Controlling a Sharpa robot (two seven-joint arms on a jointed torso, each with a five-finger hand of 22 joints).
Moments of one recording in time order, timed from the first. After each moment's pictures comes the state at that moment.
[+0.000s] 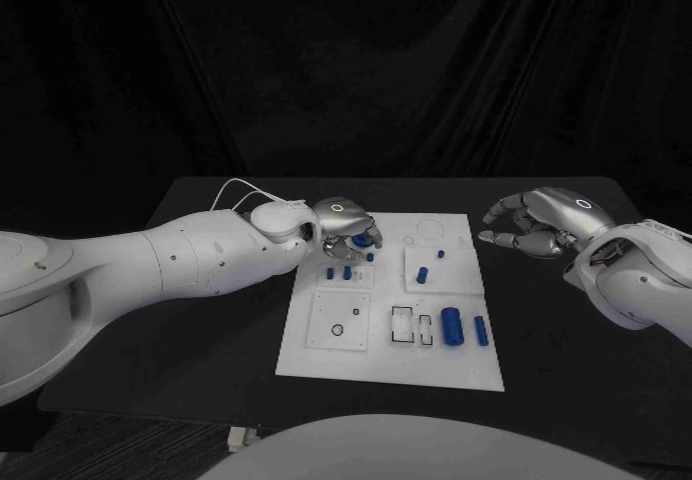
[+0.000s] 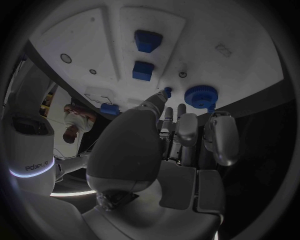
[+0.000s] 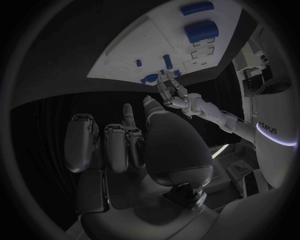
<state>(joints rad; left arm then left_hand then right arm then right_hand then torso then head) 1.19 -0.52 -0.21 1.09 -1.71 -0.31 0.24 1.49 -0.09 0.23 0.11 0.19 0.84 -0.01 0.09 0.34 0.80 0.03 0.40 0.43 1.32 -0.03 1.24 1.07 0.07 1.41 0.08 1.27 1.31 1.25 -1.01 -0.21 1.58 -1.52 -0.52 -0.03 1.32 0.00 0.04 0.23 0.27 0.81 0.11 0.36 0.24 1.47 0.02 1.57 1.31 1.47 -0.05 1.48 1.31 0.05 1.46 0.06 1.30 1.31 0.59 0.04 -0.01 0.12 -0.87</state>
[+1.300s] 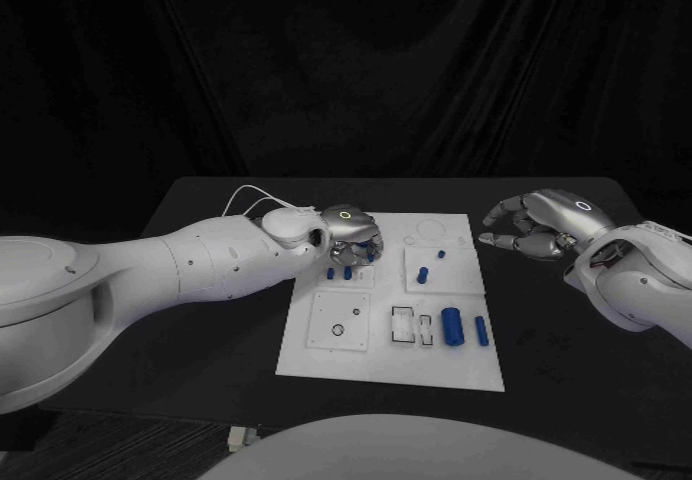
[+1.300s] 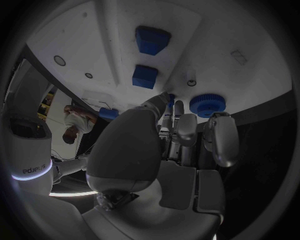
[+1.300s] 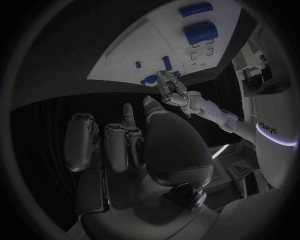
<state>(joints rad) 1.16 -0.47 -0.21 1.03 -1.72 -0.30 0.24 1.48 -0.09 0.31 0.09 0.20 0.96 0.03 0.13 0.33 0.90 -0.01 0.43 0.43 1.32 -0.05 1.26 1.03 0.07 1.42 0.07 1.27 1.31 1.24 -1.01 -0.21 1.58 -1.52 -0.51 -0.03 1.32 0.00 0.04 0.23 0.27 0.81 0.11 0.36 0.24 1.47 0.02 1.57 1.31 1.47 -0.05 1.48 1.31 0.05 1.46 0.06 1.30 1.31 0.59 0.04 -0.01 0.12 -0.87</state>
